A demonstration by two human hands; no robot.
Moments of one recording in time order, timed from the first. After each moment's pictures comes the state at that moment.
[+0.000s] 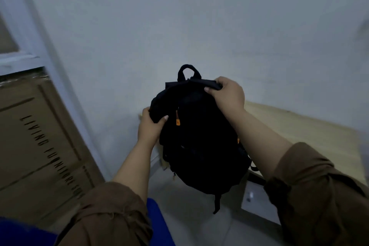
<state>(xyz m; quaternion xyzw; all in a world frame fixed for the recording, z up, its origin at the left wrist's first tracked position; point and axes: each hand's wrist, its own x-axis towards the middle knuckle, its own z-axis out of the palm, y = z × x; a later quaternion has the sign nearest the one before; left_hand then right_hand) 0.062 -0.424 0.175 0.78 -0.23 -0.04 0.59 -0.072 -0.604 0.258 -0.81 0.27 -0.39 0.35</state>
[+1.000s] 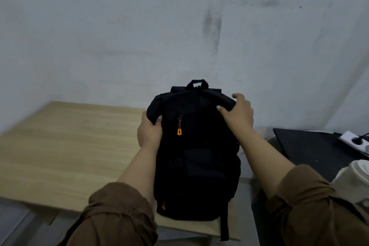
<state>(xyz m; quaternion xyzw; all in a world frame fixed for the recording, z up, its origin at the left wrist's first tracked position) -0.136 -0.916 0.131 0.76 -0.30 -0.14 0.56 -0.352 -1.007 0.185 -0.67 0.60 -0.37 0.24</state>
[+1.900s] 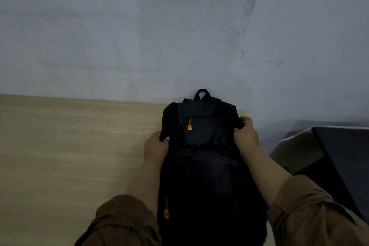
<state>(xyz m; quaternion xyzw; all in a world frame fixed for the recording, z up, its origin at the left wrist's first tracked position) -0.038 -1.119 -0.022 0.82 -0.35 -0.30 0.35 -0.269 -1.211 0.010 -0.55 0.70 -0.26 0.36</state>
